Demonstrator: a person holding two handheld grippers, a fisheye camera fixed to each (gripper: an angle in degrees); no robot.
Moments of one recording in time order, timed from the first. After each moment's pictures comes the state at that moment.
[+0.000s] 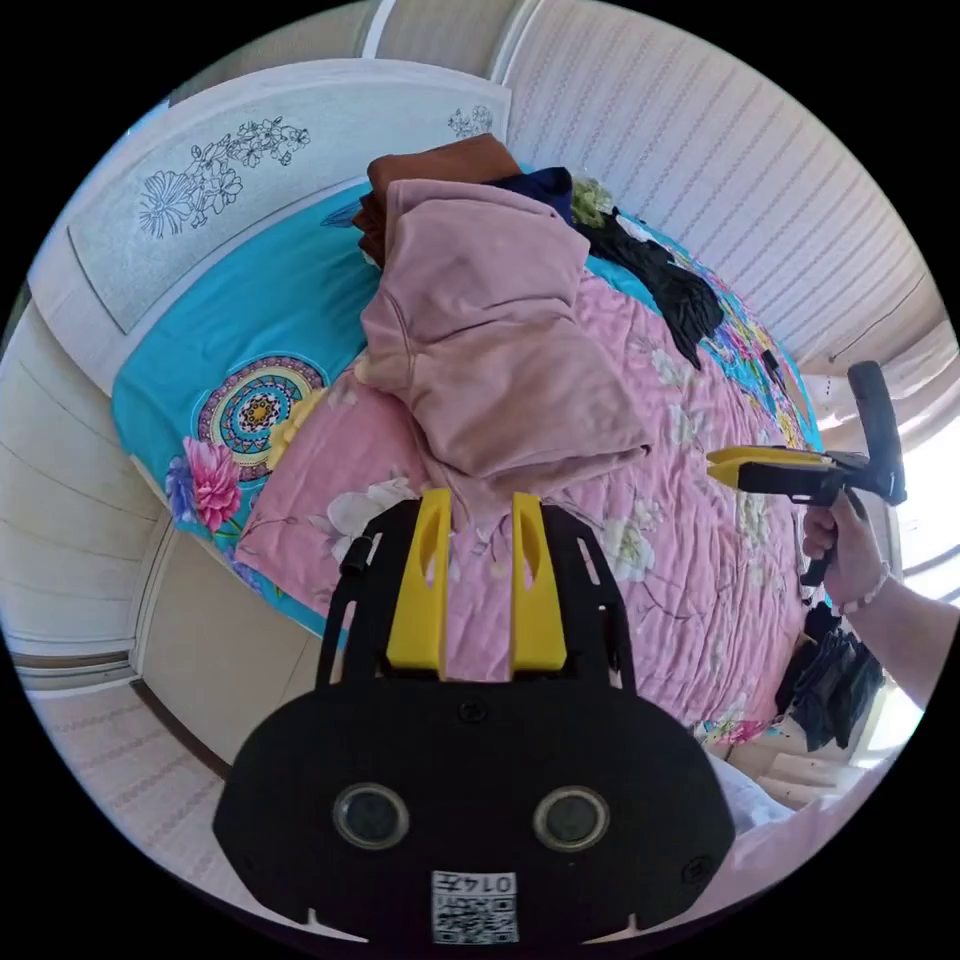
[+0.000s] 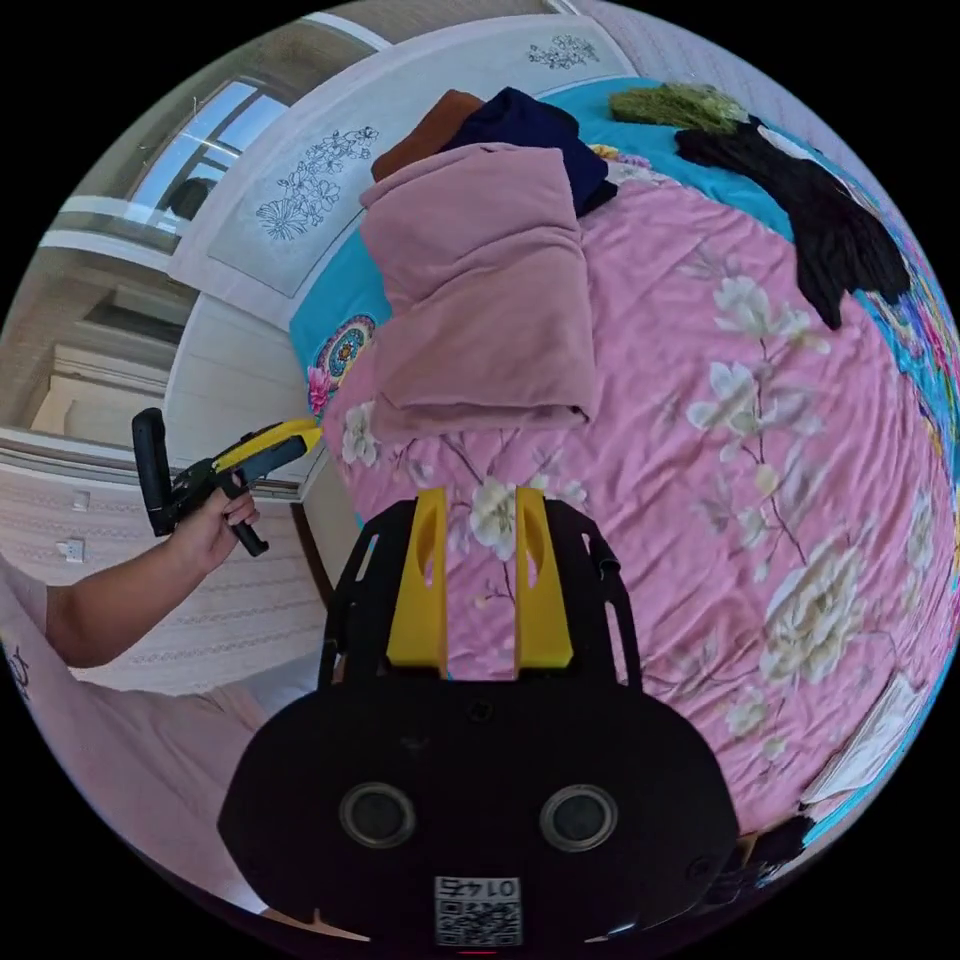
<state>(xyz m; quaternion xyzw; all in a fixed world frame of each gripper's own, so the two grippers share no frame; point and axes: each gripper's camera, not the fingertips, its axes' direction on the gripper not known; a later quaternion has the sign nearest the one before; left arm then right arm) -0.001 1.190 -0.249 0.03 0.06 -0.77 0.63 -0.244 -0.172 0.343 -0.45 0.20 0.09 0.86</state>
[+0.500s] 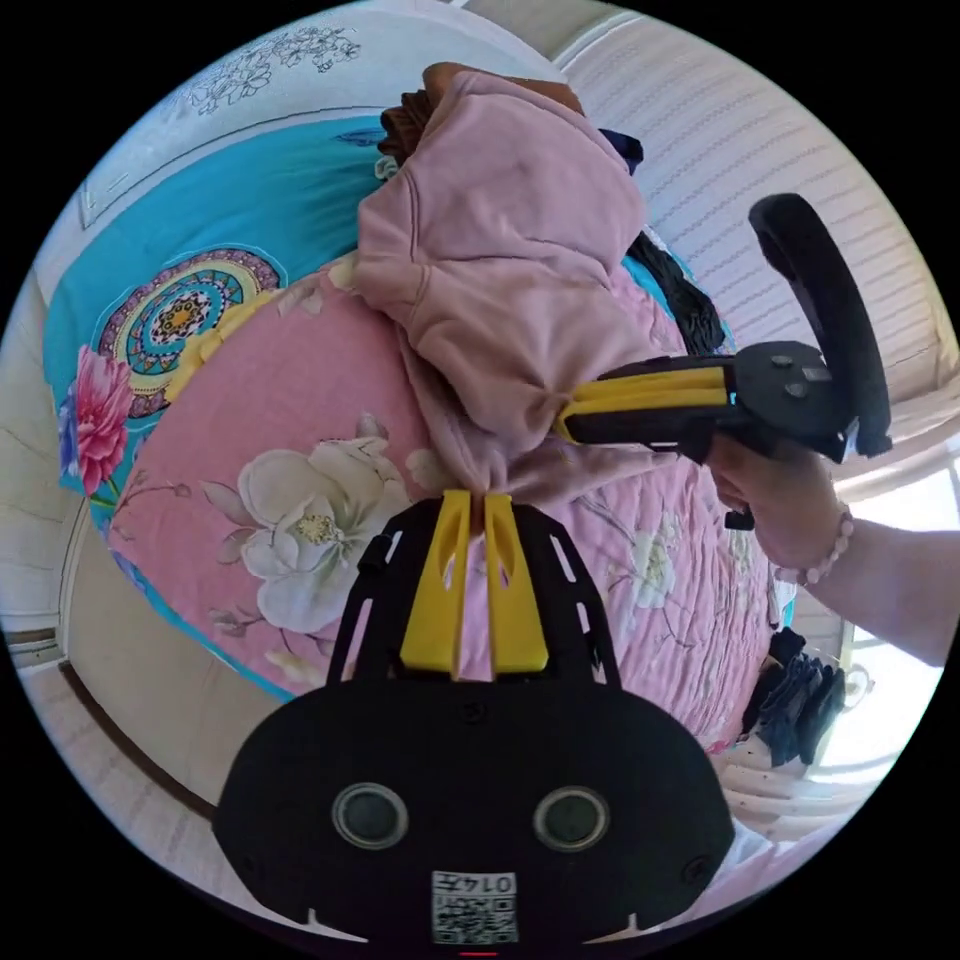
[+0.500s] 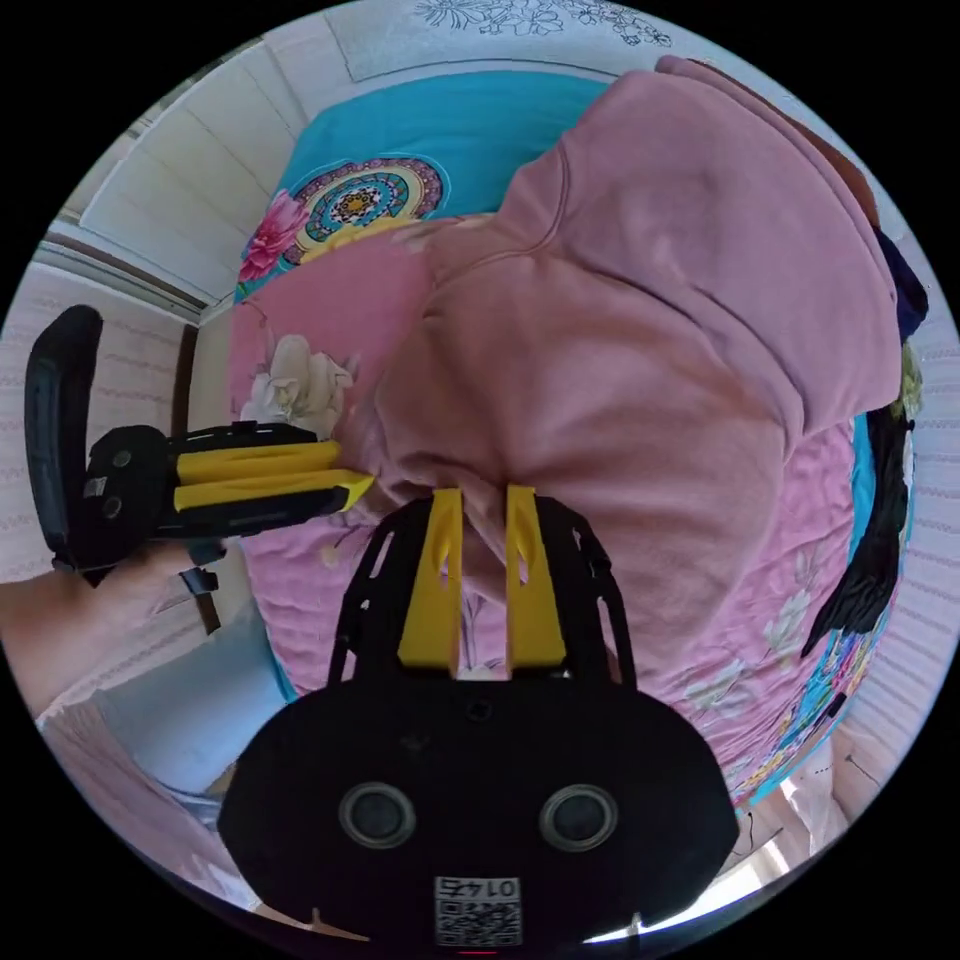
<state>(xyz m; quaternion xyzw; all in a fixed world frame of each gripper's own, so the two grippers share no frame) 0.024 1.221 -0.188 0.09 0.11 -0.78 0.60 -0.278 -0.083 0.556 -0.60 0.24 -0.19 0.74</state>
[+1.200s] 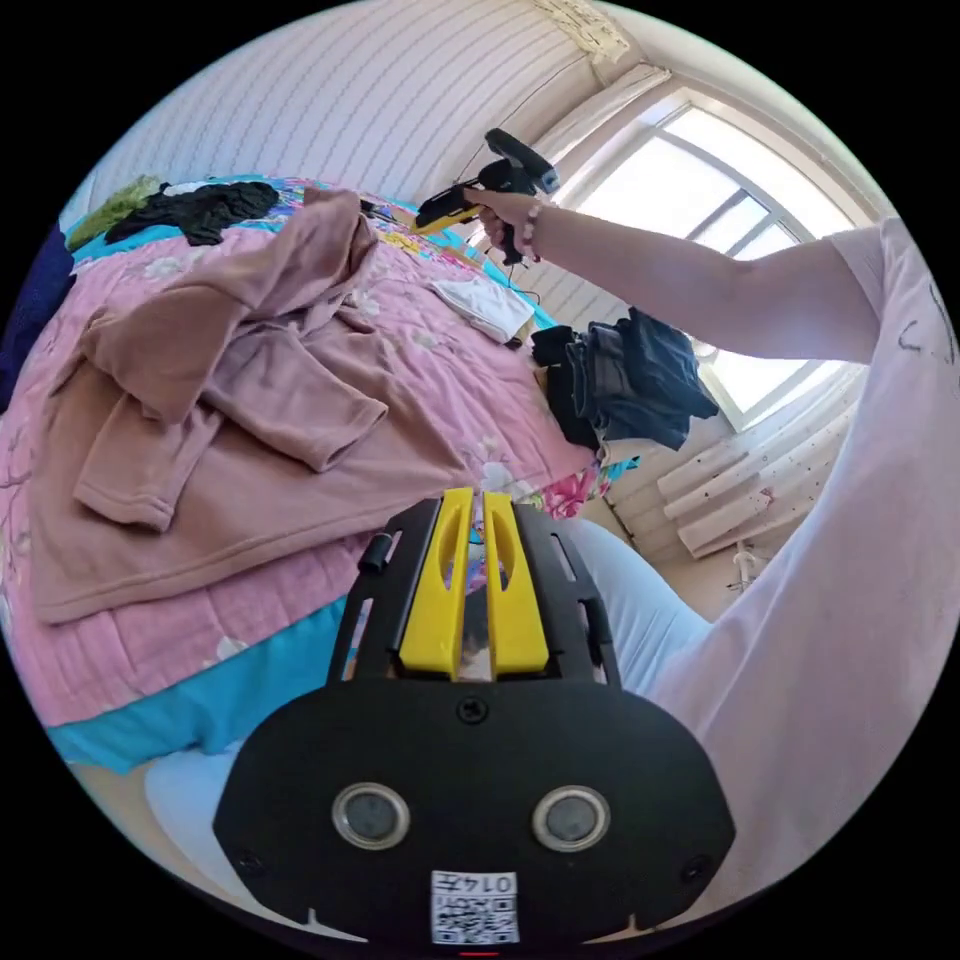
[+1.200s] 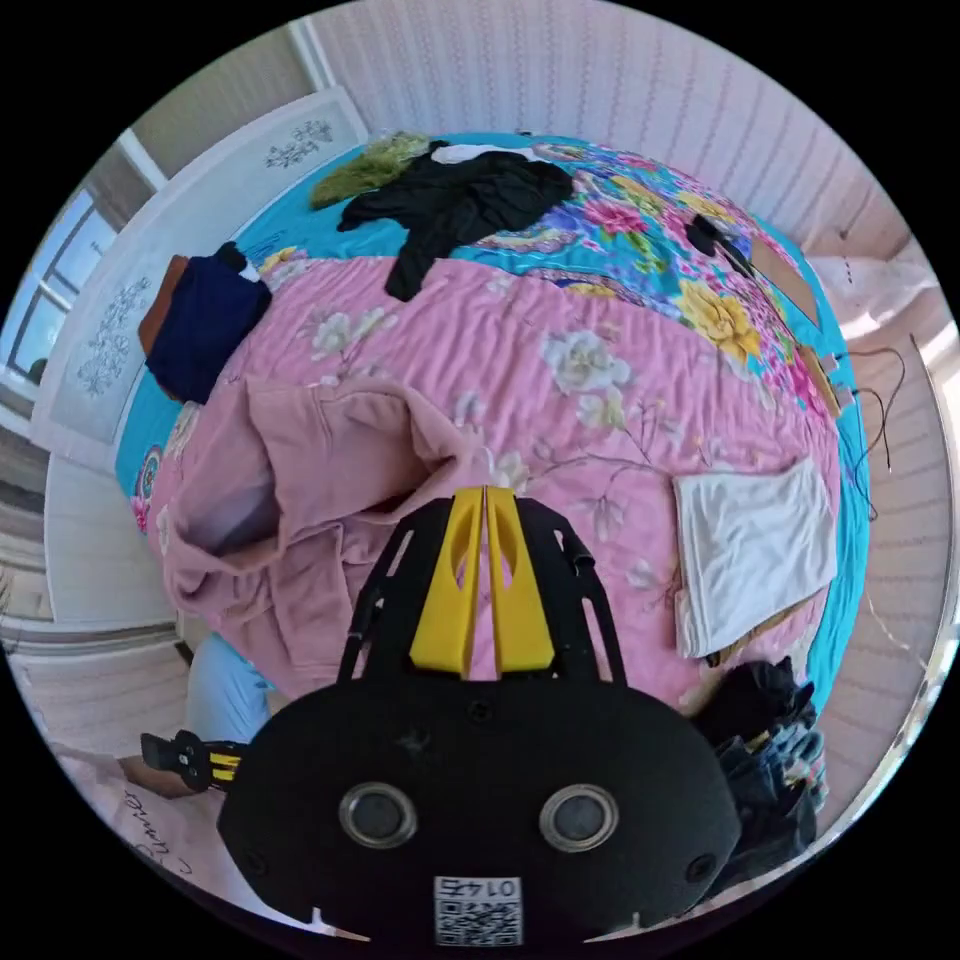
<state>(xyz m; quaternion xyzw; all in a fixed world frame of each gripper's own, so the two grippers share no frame) 0.227 0.904 -0.330 0.27 0.27 -0.43 0.82 -0.172 -0.089 0.015 -0.30 0.48 0.19 0.80</state>
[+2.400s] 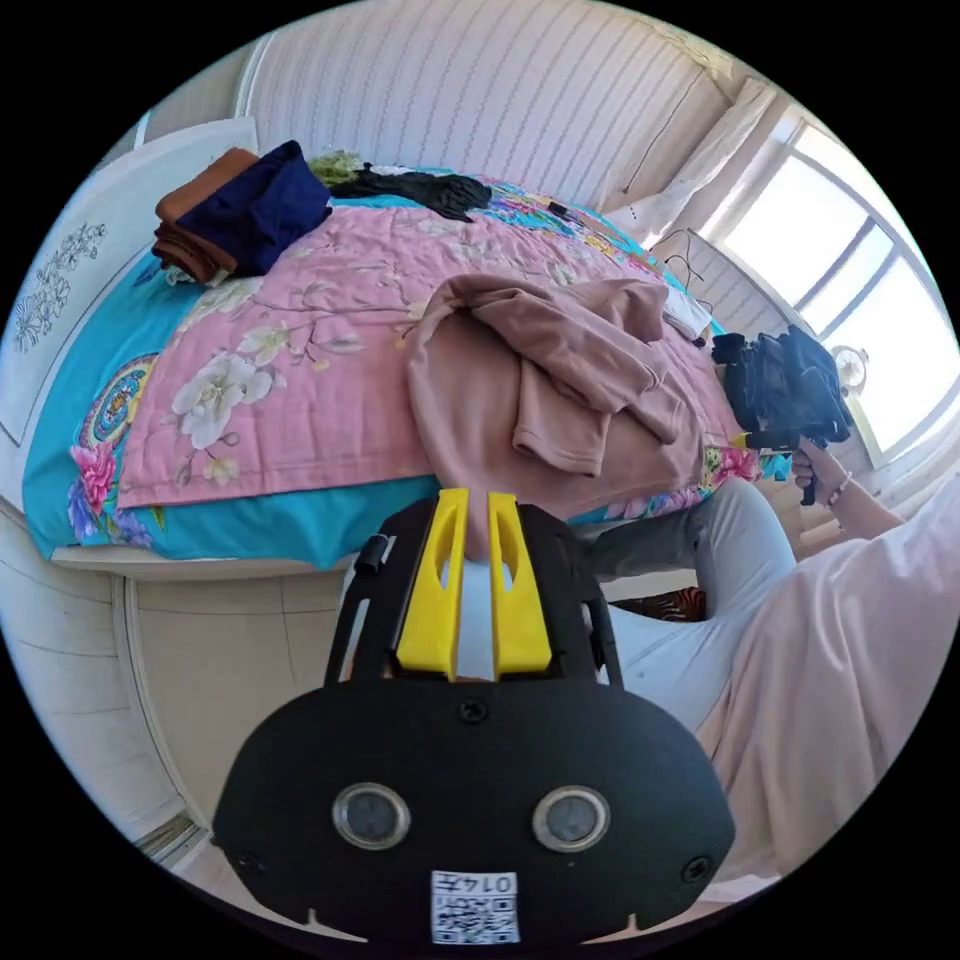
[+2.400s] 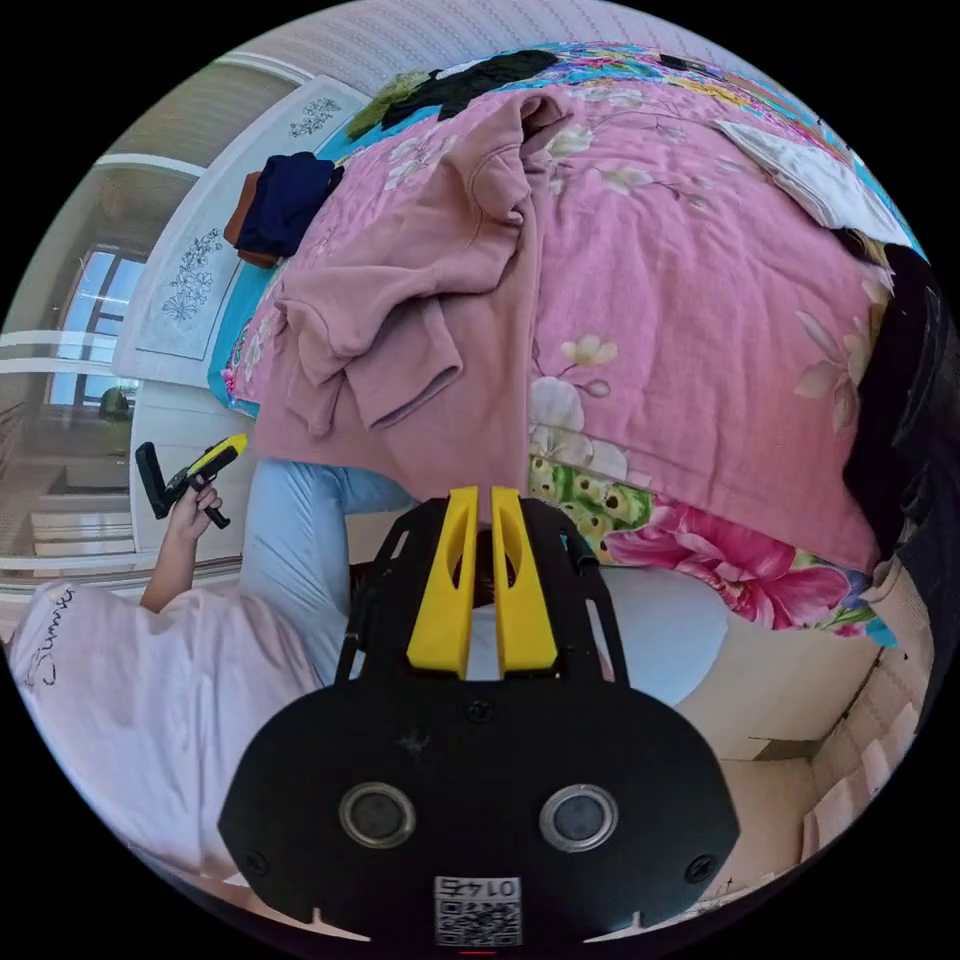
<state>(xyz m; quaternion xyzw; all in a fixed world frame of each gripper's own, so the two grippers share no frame) 0.326 1.104 -0.335 0.13 0.12 -0.54 0.82 -0.312 0.287 -0.081 -0.30 0.34 0.30 0.84</state>
